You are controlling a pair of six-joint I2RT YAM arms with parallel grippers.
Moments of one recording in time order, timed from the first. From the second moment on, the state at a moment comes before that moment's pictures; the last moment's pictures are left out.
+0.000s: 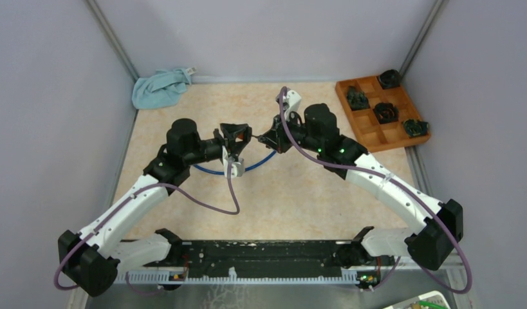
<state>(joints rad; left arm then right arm) -0.57 1.06 0.89 -0.06 0.59 1.28 0.73 1.24 1.14 -0.16 -0.29 0.23</state>
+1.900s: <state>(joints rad) -0.55 1.08 0.88 -0.04 0.55 1.27 0.78 1.36 1.14 -0.01 -0.18 0.40</state>
